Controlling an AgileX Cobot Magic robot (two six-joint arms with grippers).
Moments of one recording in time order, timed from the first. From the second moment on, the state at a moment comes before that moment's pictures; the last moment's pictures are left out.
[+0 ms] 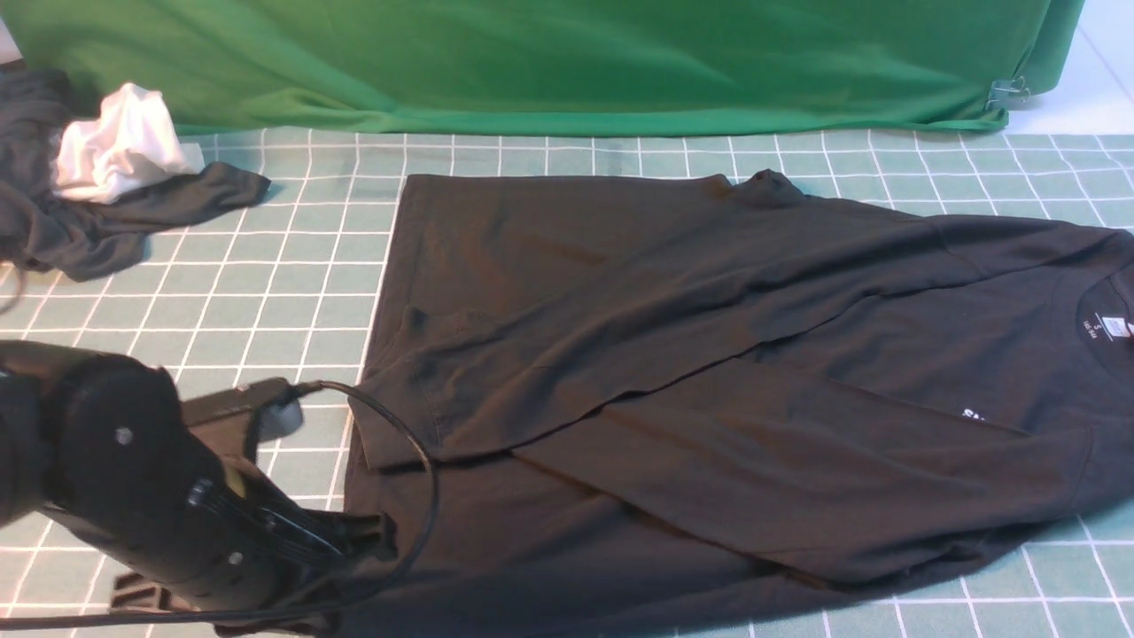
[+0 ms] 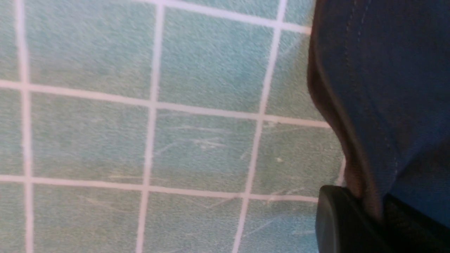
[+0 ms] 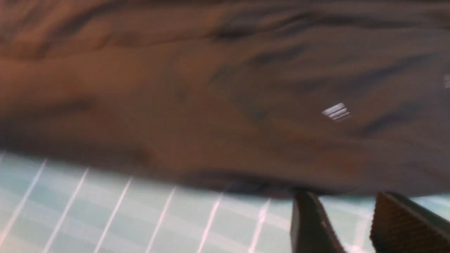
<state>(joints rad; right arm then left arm) 0.27 0.83 -0.77 0.22 0.96 -0.25 -0.30 1.35 -0.64 -0.19 0.78 -0.38</state>
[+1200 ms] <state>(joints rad) 0.74 1.57 -0.67 -0.53 0.63 -0.10 -0.29 1.34 -0.64 -0.20 0.80 -0.31</state>
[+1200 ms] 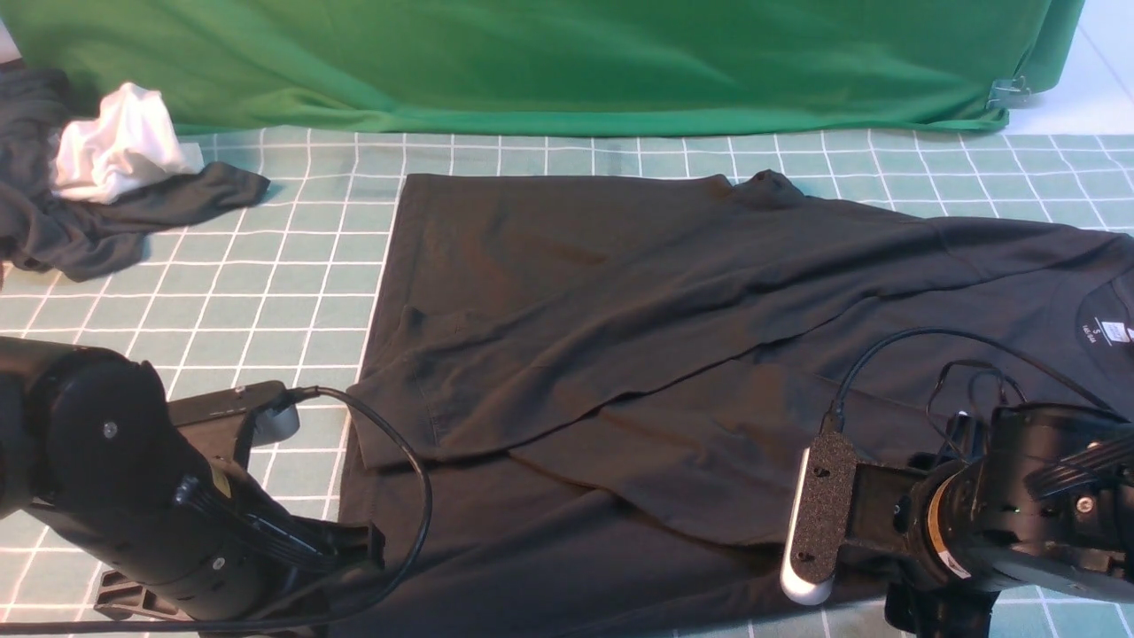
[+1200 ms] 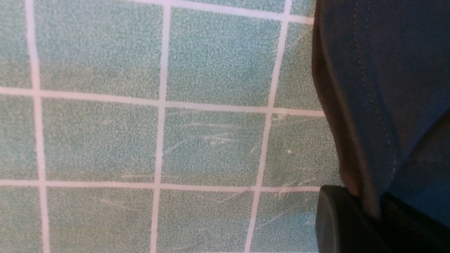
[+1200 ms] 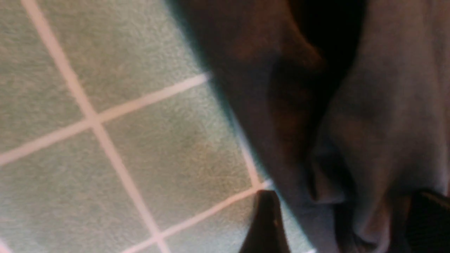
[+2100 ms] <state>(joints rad) 0.75 1.50 -0.67 -0.42 0.74 -0.14 -0.29 1.27 -0.68 -0.18 0.87 -0.25</state>
